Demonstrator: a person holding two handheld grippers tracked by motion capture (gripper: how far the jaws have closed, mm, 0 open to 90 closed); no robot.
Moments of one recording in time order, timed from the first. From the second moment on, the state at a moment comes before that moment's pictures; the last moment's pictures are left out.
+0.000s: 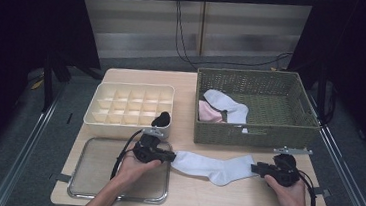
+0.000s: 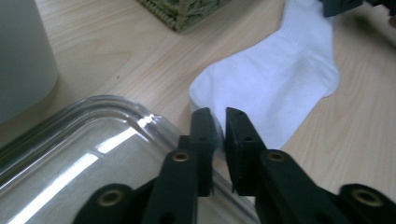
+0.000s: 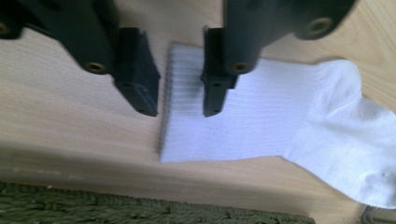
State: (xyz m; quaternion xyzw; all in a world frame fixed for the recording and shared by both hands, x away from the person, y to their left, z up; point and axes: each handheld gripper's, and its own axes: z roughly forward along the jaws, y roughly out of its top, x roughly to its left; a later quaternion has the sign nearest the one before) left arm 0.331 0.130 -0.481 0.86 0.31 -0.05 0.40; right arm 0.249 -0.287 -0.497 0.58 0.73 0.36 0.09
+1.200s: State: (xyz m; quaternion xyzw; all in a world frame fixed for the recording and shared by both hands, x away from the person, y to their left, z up) left arm 0.312 0.119 -0.473 0.86 0.29 -0.04 0.43; right arm 0.238 -0.302 -0.481 0.57 0.71 0.41 0.08
